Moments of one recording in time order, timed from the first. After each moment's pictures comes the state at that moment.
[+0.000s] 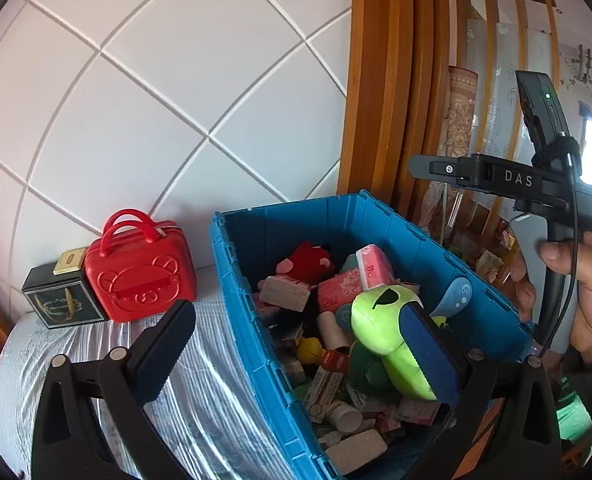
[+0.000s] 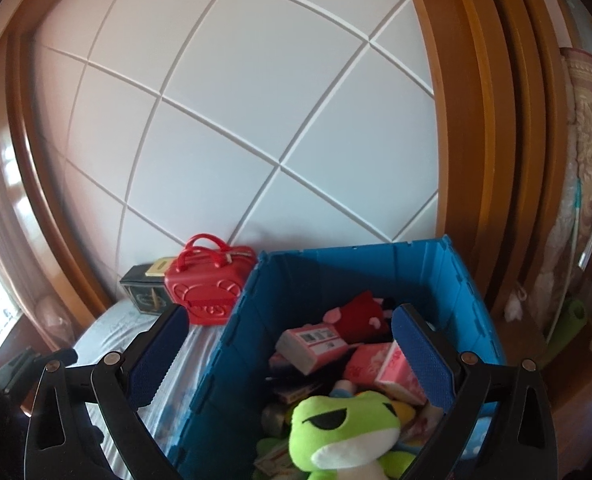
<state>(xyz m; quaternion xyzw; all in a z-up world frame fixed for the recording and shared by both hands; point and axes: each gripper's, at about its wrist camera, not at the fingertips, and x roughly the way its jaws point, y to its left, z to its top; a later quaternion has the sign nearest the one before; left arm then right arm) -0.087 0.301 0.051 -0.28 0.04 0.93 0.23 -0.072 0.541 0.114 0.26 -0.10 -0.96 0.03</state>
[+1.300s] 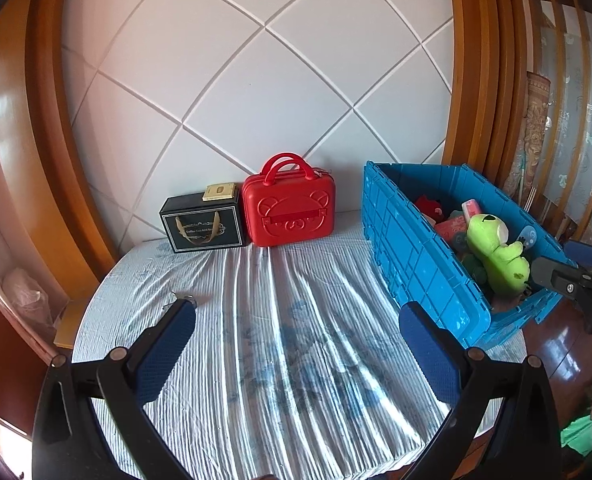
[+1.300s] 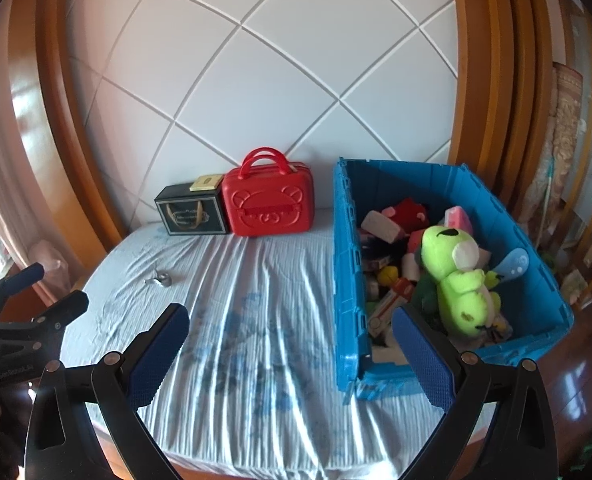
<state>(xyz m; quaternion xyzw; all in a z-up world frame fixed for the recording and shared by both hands) 0.061 0.053 0.054 -0.31 0.04 0.95 0.07 0.097 0.257 0.094 0.34 -0.05 -0.94 -0.02</state>
